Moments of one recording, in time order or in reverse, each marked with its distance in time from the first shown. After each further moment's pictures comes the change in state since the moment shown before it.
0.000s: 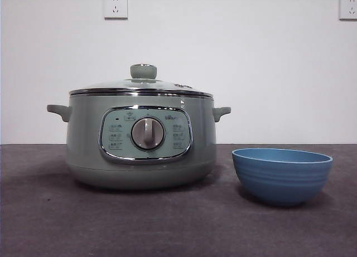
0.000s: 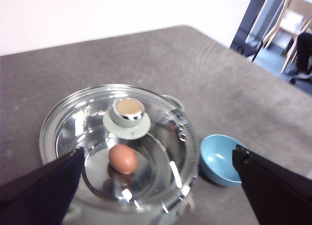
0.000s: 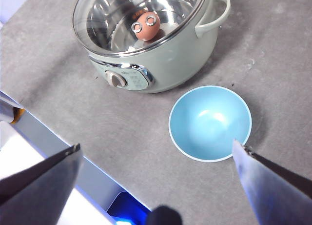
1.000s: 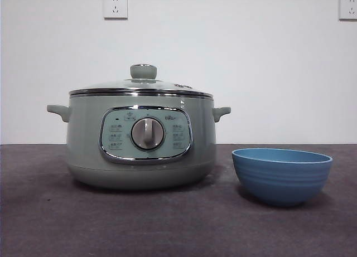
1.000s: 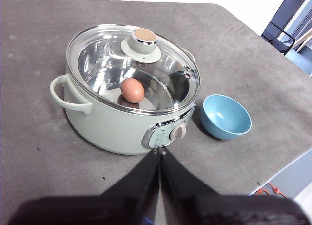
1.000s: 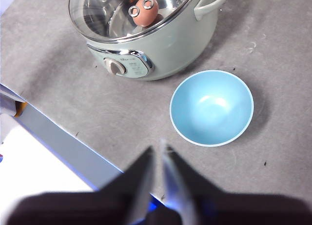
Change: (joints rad) left arm 0.220 -0.424 -0.154 -0.394 0.059 0.004; right arm -0.013 -0.007 0.000 -0.058 0.000 -0.003
